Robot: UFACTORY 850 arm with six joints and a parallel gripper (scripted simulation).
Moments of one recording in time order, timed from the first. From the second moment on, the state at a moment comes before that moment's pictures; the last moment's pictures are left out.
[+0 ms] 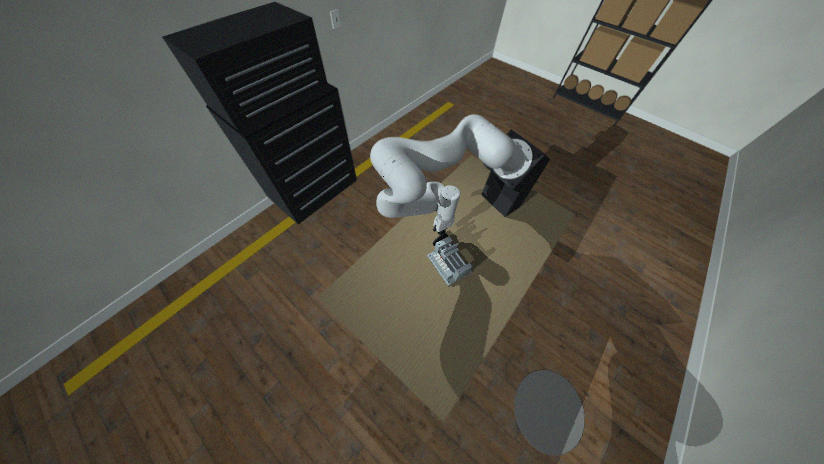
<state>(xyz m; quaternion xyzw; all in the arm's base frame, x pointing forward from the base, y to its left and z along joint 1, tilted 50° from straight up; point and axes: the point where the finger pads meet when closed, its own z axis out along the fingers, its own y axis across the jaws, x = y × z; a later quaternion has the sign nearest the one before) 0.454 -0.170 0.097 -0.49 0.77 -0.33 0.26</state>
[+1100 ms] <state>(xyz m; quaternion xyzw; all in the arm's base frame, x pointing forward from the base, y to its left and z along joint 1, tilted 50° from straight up) 0.509 -0.195 0.110 -0.49 0.77 -0.33 0.26</state>
